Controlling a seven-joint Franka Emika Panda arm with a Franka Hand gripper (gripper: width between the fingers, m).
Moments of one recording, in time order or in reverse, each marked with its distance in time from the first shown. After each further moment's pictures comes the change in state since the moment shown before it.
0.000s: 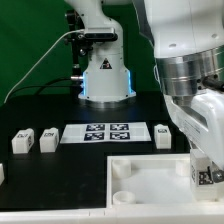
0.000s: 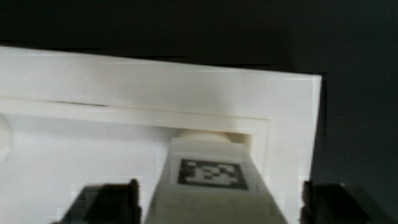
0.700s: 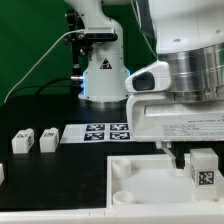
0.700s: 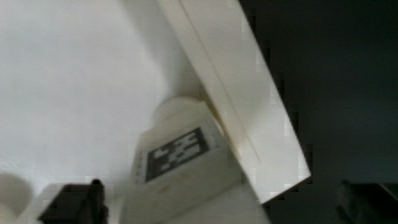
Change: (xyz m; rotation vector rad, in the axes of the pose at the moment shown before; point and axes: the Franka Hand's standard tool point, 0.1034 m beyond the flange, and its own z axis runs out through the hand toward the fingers) arm 0.002 0.000 -0.004 -0.010 0.029 -0.989
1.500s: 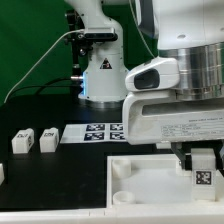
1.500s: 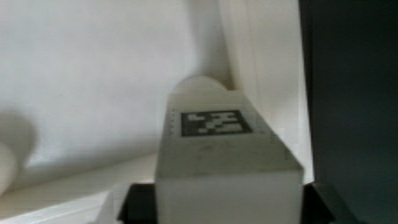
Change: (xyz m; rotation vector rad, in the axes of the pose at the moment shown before) arm 0.006 0.005 -0.003 -0.046 0.018 -0.171
